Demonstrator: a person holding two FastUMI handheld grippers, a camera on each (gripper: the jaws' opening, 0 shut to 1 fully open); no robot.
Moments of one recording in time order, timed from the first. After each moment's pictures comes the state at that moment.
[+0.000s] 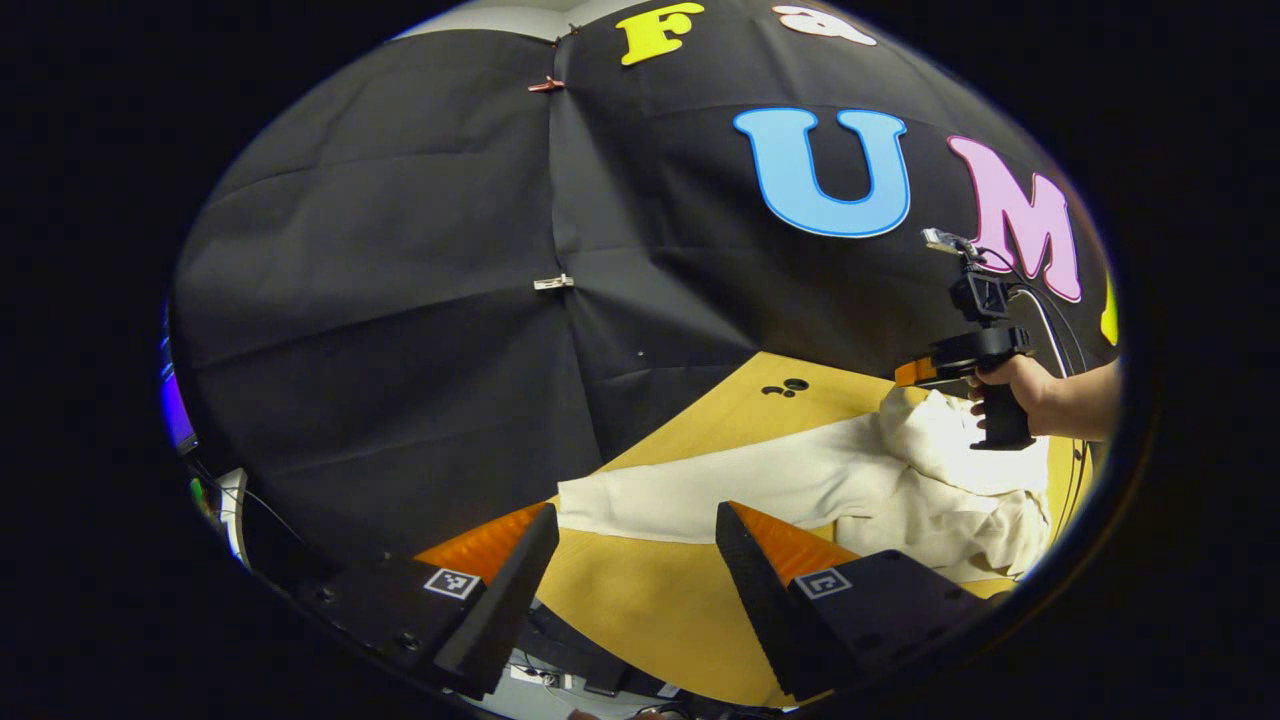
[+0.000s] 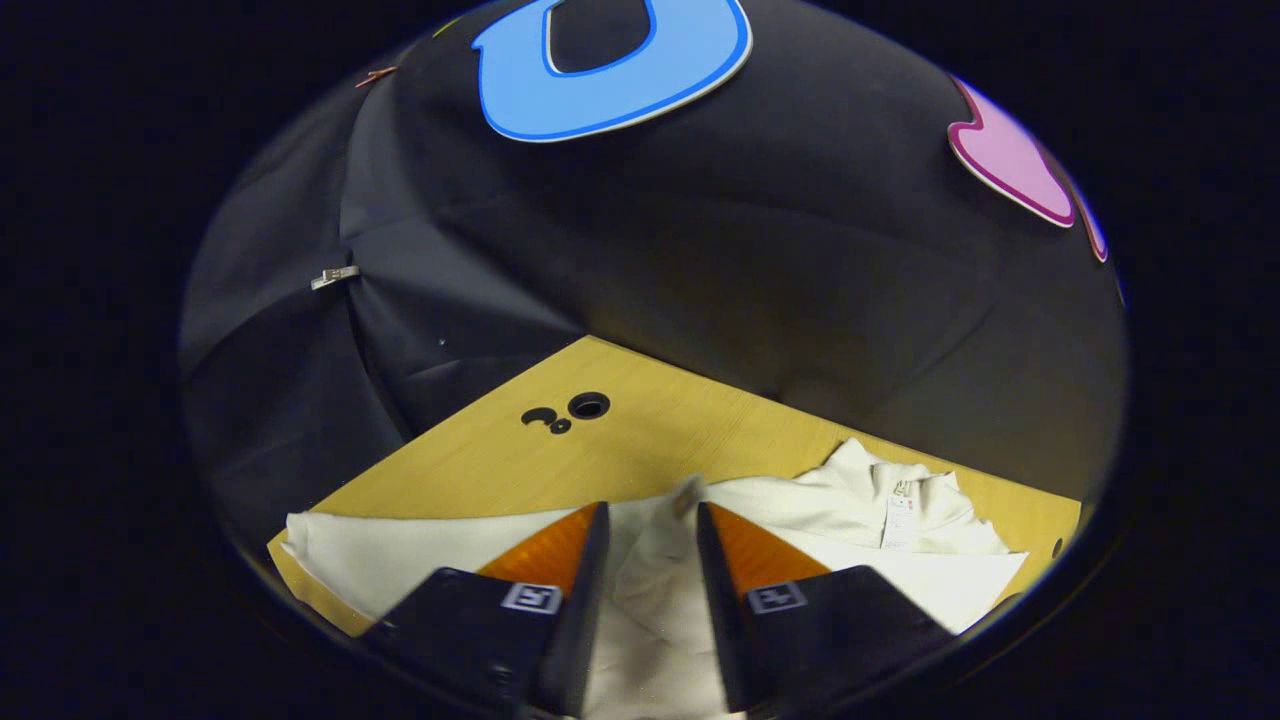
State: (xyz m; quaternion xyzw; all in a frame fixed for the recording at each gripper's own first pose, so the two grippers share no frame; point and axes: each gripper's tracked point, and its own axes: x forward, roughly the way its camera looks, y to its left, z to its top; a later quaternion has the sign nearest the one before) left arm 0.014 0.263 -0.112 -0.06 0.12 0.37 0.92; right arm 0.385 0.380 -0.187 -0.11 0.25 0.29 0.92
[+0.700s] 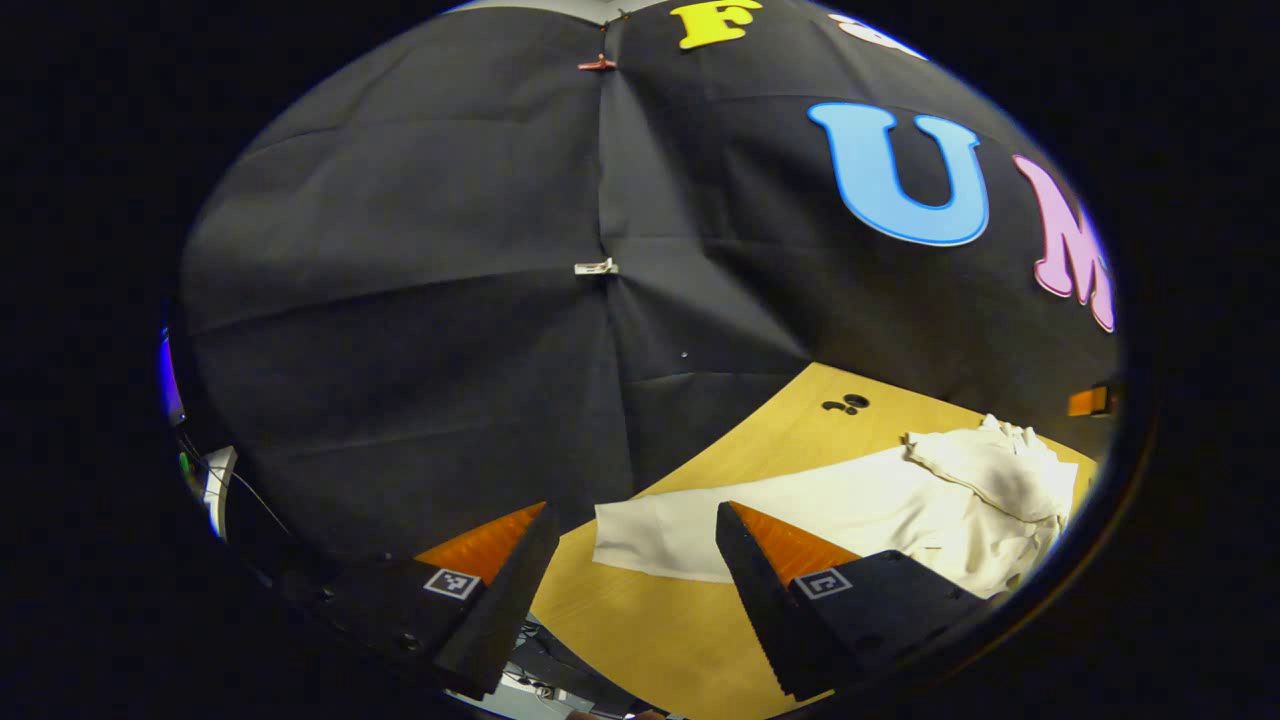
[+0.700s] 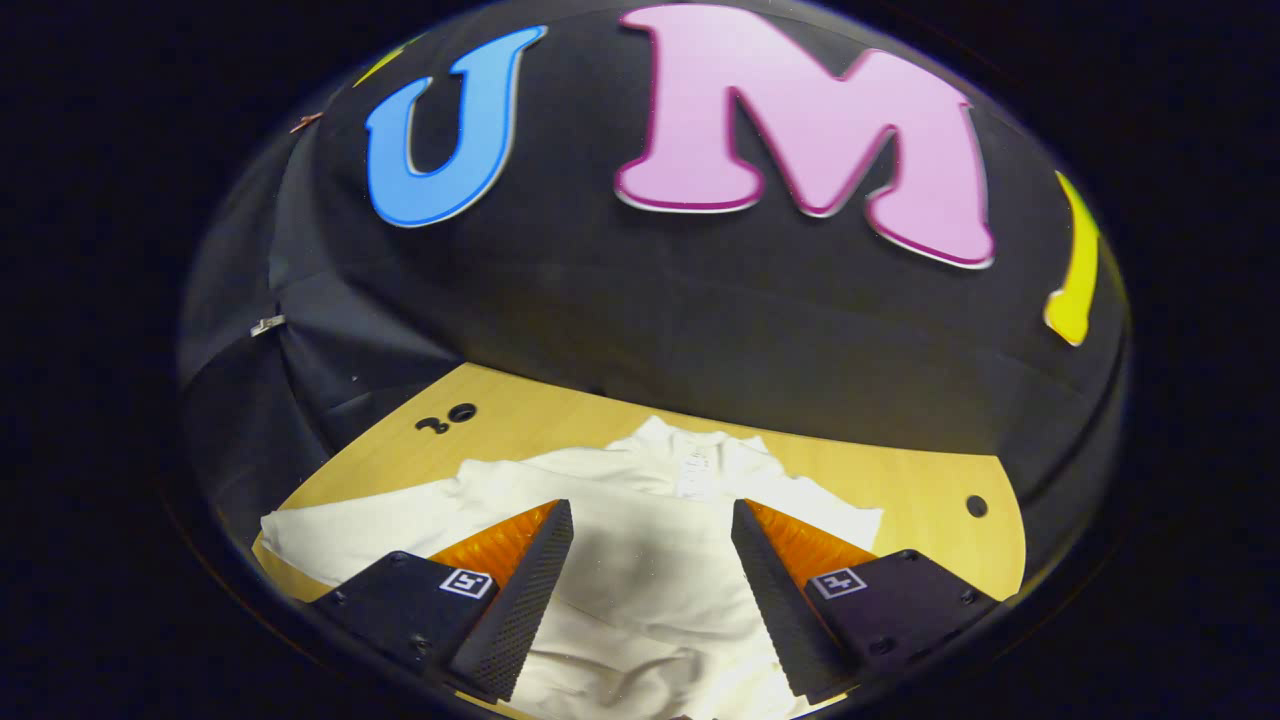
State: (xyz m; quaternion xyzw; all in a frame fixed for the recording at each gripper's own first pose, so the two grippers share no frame) left arm 0.043 0.372 -0.144 -0.10 0.11 0.40 0.90; right arm 0.354 0.141 -0.113 -0.07 0.22 0.13 0.97
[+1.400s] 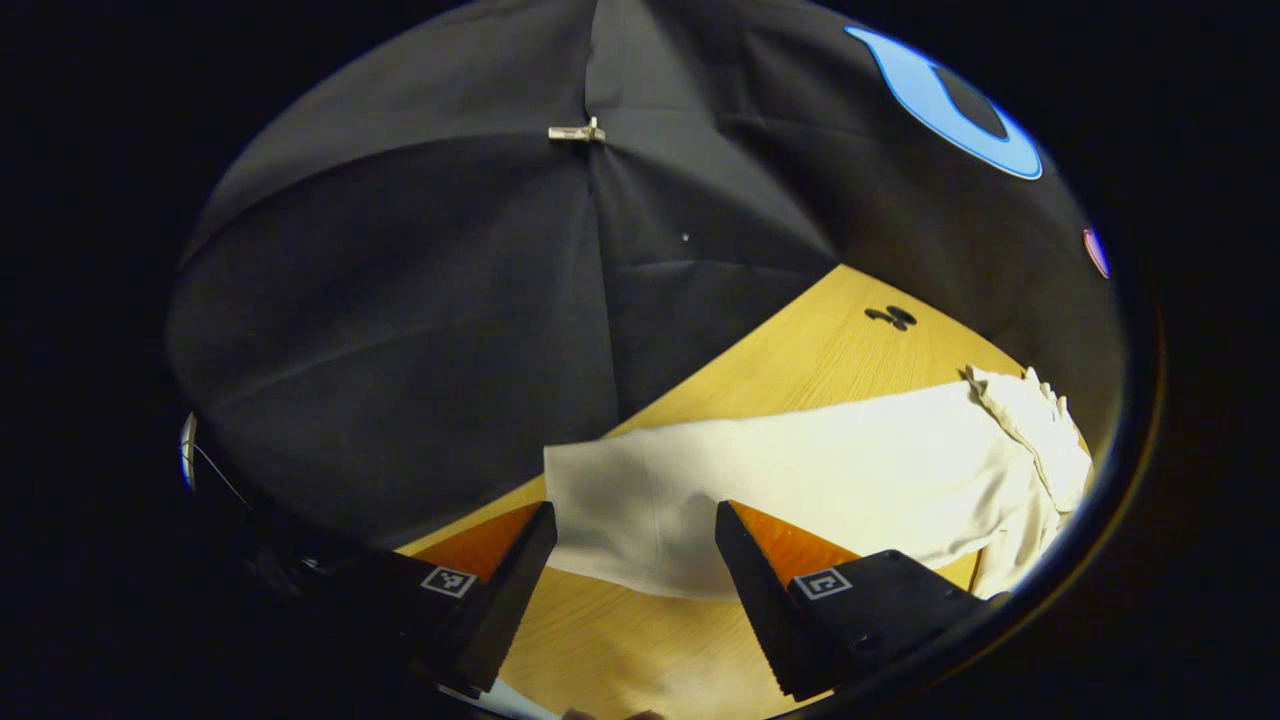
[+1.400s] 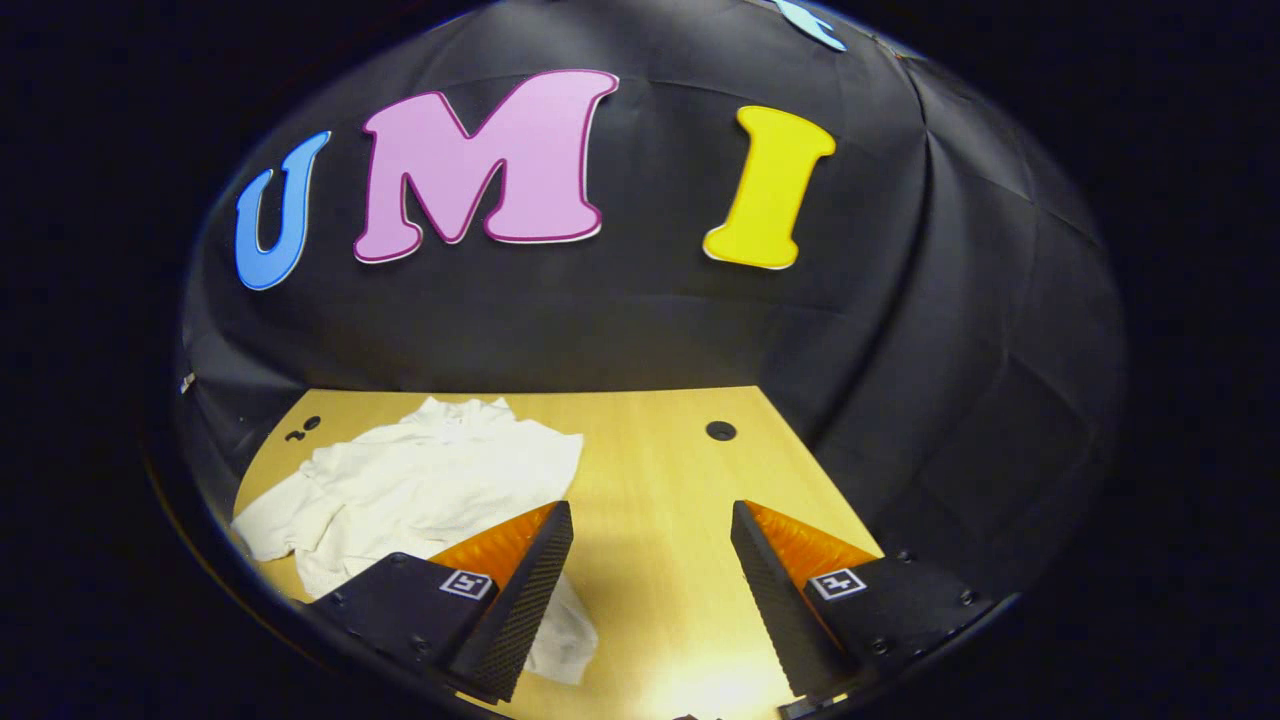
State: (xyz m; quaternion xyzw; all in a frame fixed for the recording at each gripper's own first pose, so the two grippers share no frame) left arm 0.111 0.413 -0.267 -0.17 0.26 0.35 0.88; right arm 0.215 -0.142 -0.055 -0.04 0.20 -0.11 0.97
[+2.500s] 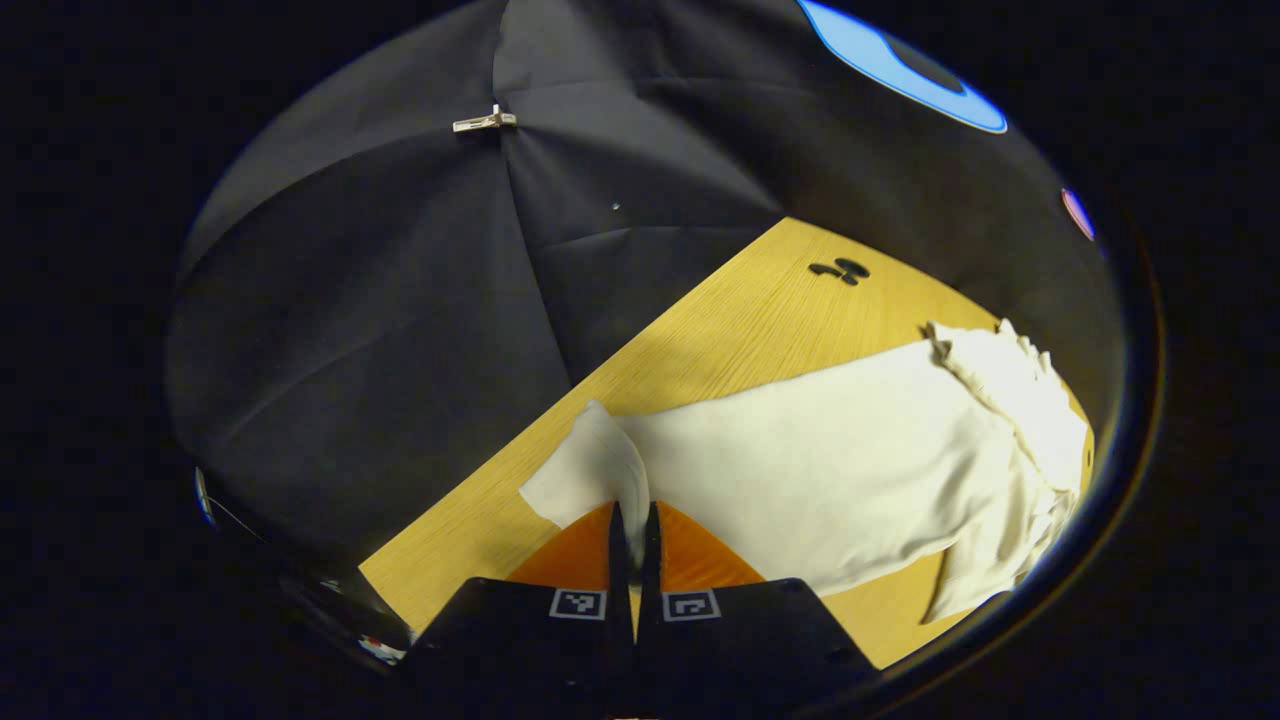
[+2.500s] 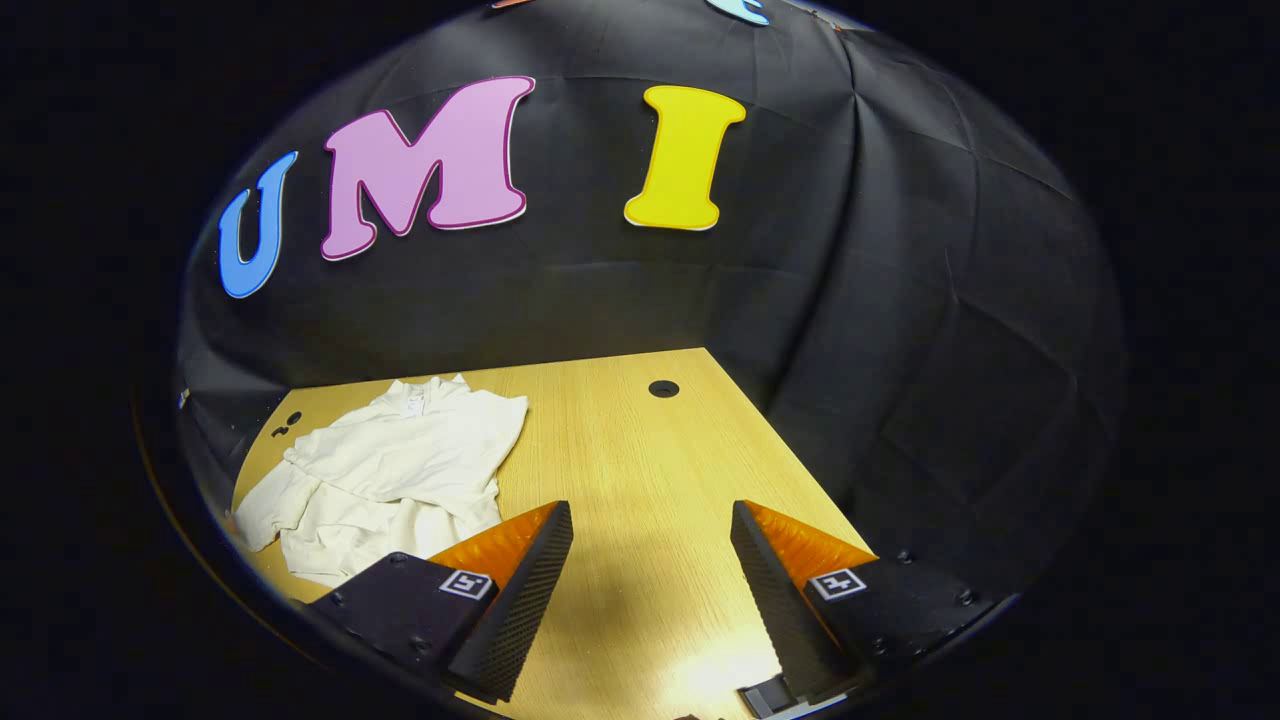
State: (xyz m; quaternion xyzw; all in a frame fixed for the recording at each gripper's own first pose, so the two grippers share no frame) left arm 0.165 0.374 -0.229 -0.15 0.30 0.30 0.89; right arm 0.155 -0.199 -0.082 -0.01 0.22 -0.14 0.96
